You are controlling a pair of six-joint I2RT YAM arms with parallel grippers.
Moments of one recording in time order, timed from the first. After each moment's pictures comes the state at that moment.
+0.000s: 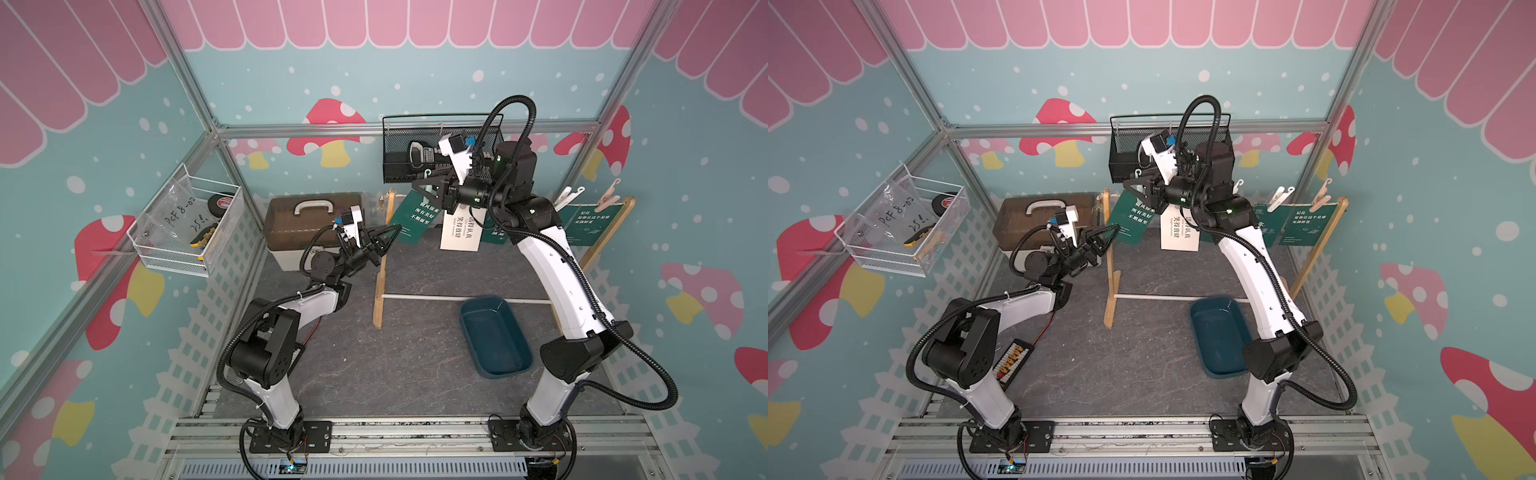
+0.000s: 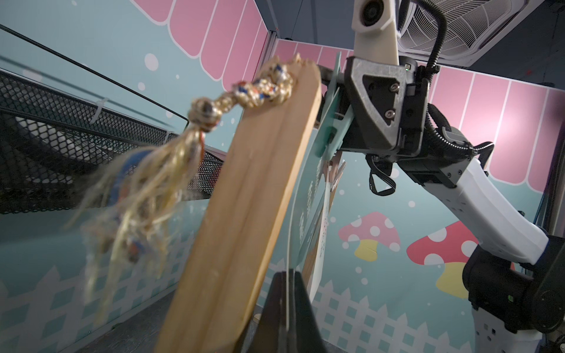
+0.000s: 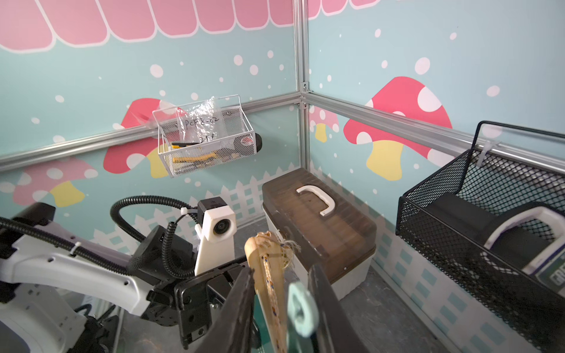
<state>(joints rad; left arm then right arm) -0.35 1.77 1.04 1.40 0.73 -0.81 0.40 1.79 2.20 -0.51 -0.76 -0.01</state>
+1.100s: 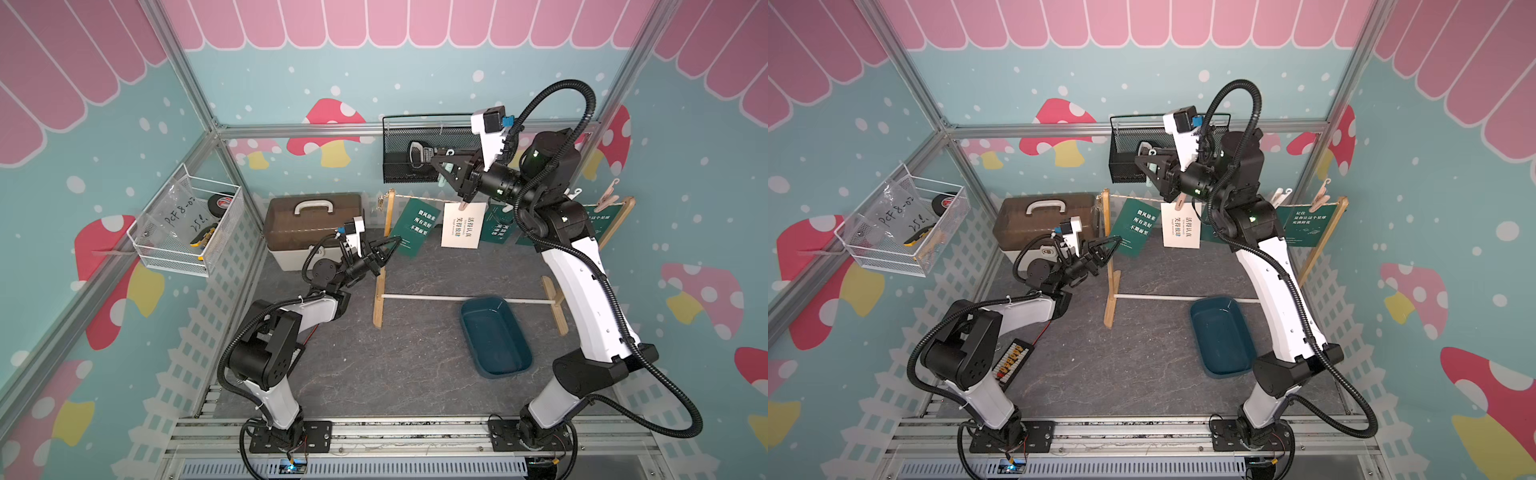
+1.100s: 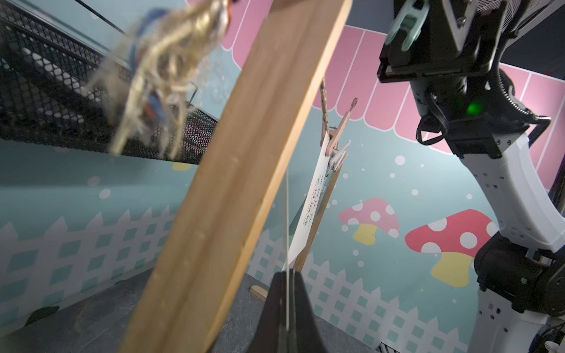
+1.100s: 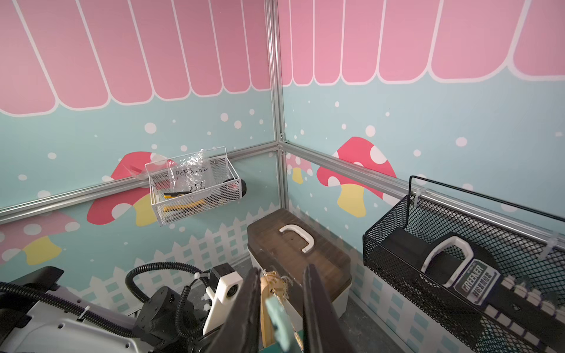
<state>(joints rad) -0.37 1.74 0.90 1.40 0.73 -0.81 0.40 1.65 2.22 -0.46 -0.61 0.10</state>
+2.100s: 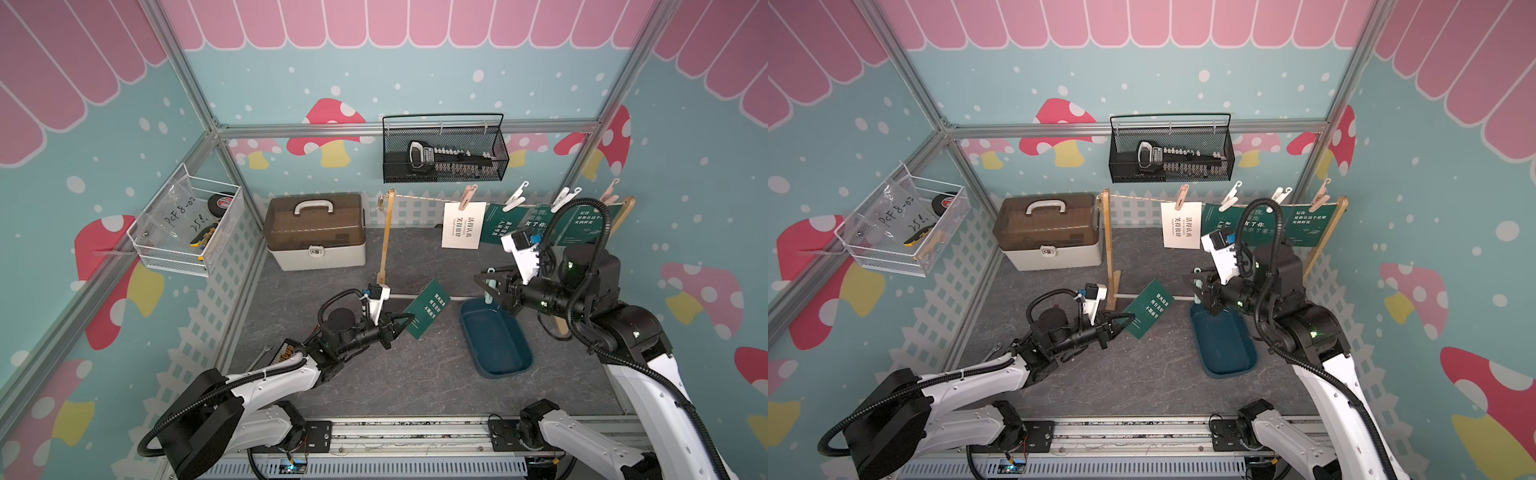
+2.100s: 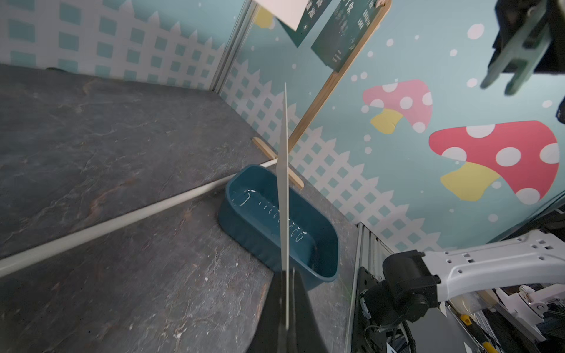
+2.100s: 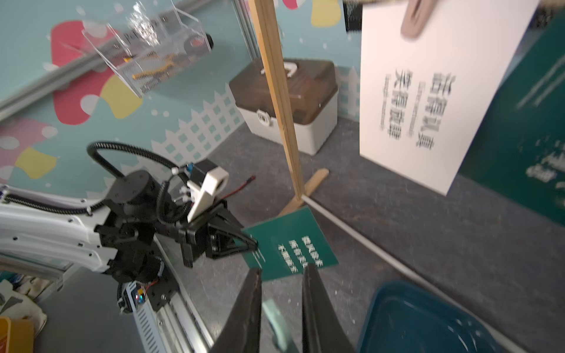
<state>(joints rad) -0.72 1.21 0.43 0.68 0.41 -0.56 0.40 0.90 1.34 -0.90 -0.42 0.11</state>
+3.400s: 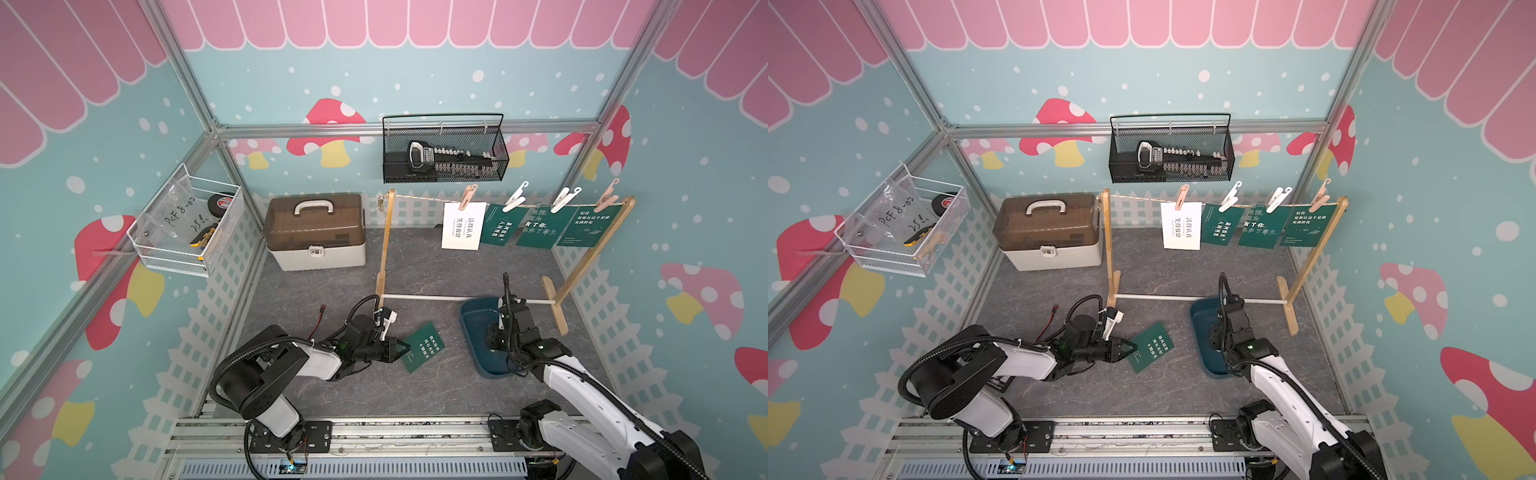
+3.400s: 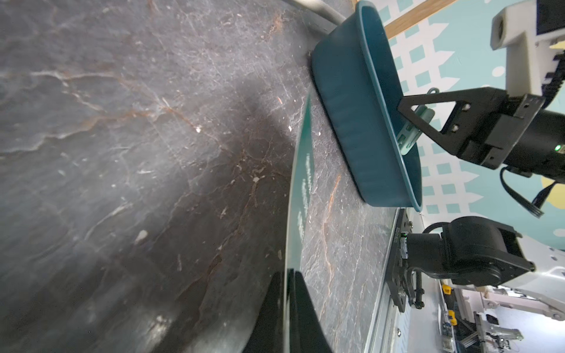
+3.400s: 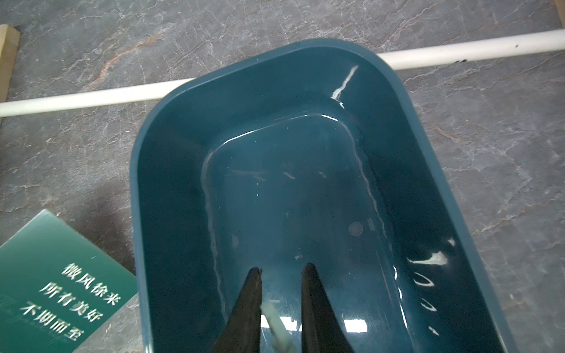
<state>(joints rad) -0.70 1.62 0.41 0.64 0.52 -0.74 0.32 0.95 0.49 -0.45 0.14 0.40</state>
